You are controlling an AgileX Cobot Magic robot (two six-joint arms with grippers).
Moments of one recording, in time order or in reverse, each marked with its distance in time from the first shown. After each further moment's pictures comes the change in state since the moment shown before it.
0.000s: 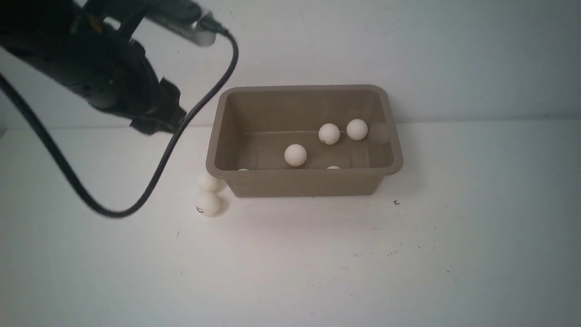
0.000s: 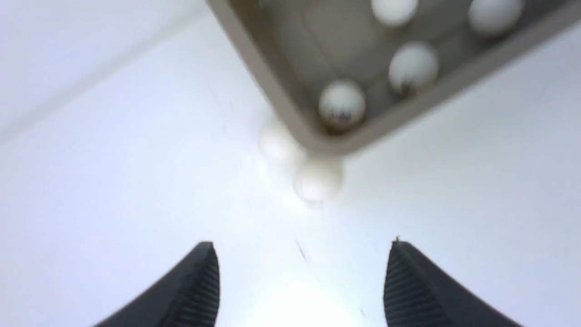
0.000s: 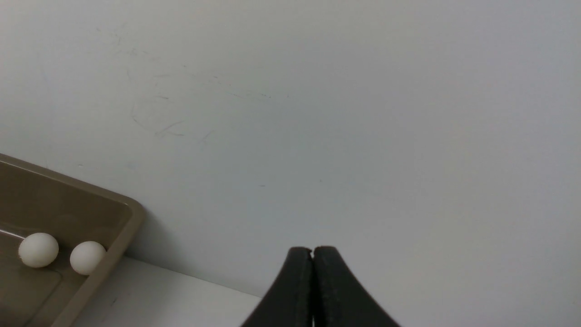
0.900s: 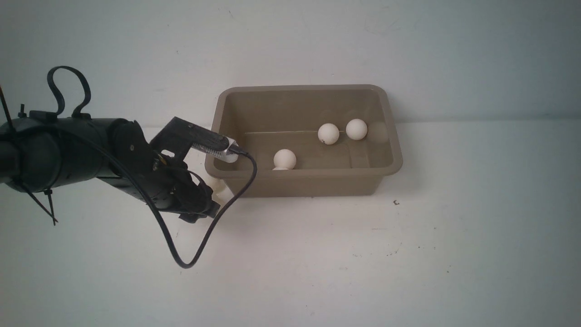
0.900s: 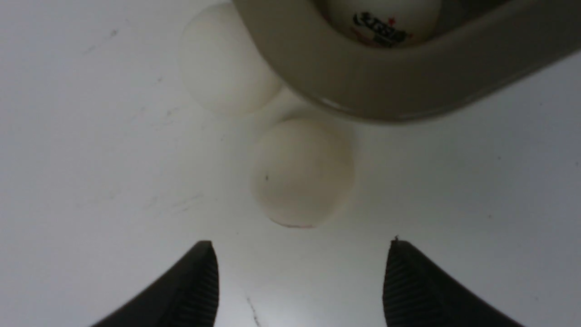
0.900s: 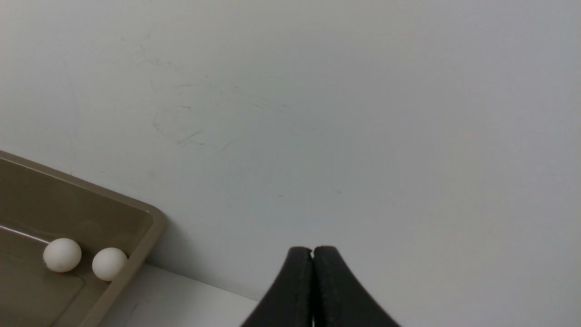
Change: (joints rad) right arm 0.000 0.000 0.000 -0.002 0.059 0.001; left arm 0.018 0.319 0.281 -0.131 -0.522 0.050
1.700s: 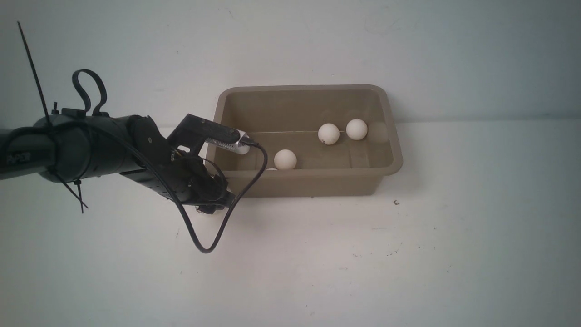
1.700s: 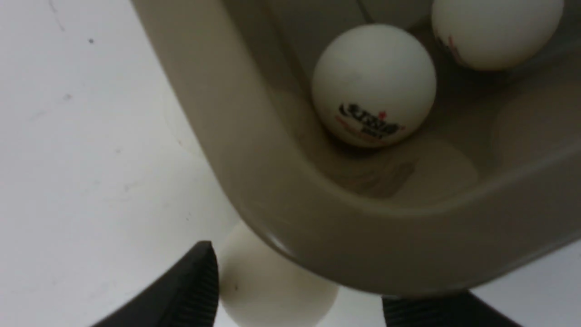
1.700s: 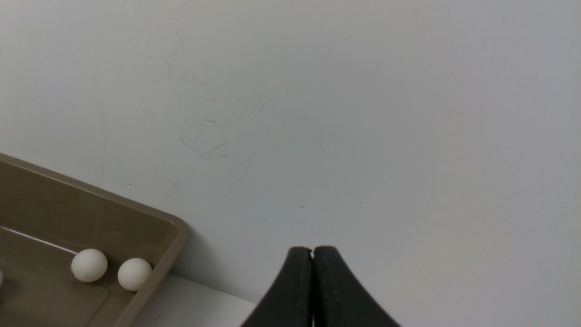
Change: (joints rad) right arm 0.000 0.000 0.000 -0.002 0.032 0.025; left arm 0.000 0.128 -0.089 -0.145 -0.029 0.096
